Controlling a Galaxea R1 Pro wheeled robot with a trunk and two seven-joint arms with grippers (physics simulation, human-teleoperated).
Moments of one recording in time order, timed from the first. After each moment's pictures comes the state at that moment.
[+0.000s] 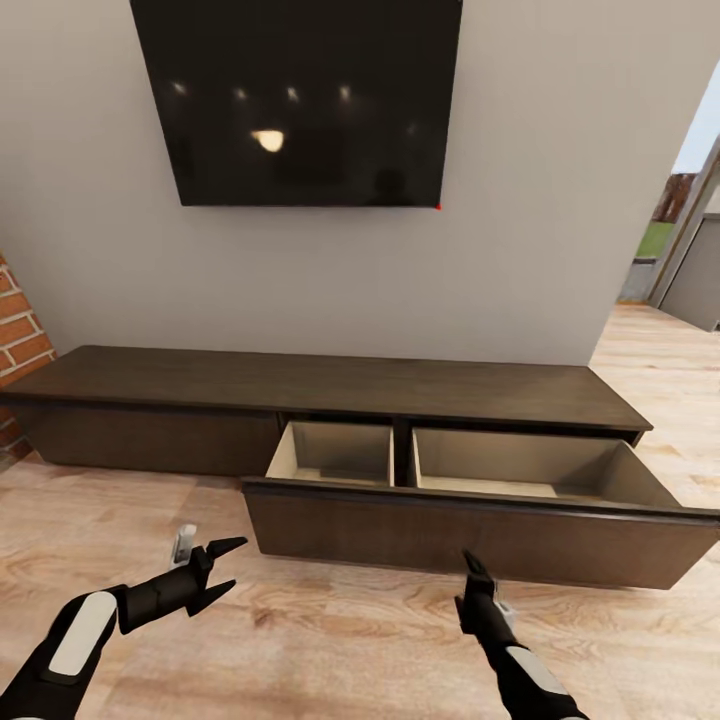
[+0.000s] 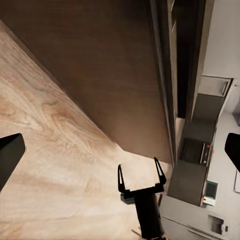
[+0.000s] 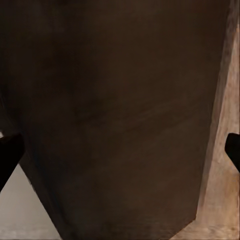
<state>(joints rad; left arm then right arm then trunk) -0.42 0.19 0.30 -0.86 0.90 1.04 -0.42 -0.50 0.07 -0.32 -0.35 -1.37 0.17 0.39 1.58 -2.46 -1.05</state>
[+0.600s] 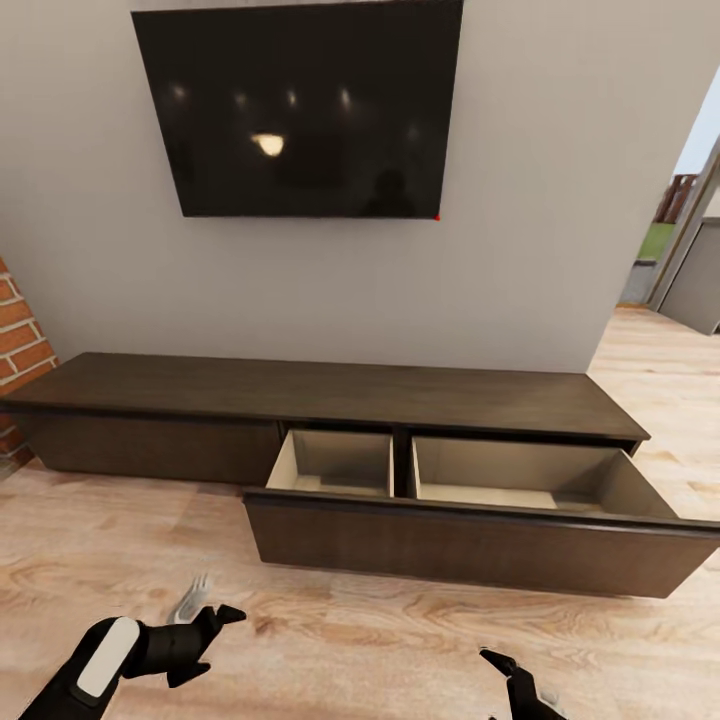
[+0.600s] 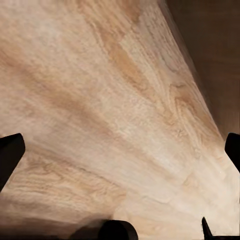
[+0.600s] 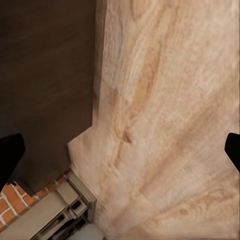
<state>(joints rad) -0.42 0.18 0.19 -0.69 0.83 0.91 -0.05 -0.31 -0.14 -0.28 -0.35 -1.11 0.66 0.37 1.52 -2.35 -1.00</state>
